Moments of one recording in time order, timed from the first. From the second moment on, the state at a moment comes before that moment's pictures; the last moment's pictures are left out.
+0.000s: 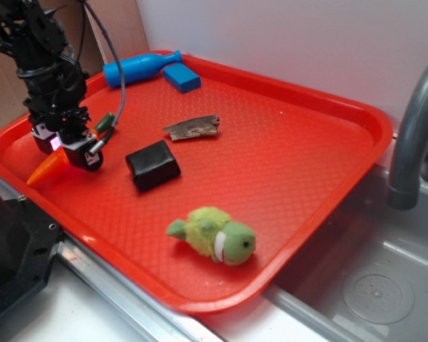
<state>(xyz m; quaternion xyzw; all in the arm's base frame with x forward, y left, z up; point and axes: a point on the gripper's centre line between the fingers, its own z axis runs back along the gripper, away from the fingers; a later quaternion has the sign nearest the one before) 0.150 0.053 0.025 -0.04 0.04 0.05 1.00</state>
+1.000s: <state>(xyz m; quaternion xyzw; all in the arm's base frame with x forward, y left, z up) 0.192 0.048 0.234 -0.02 -0.07 0.06 1.00</state>
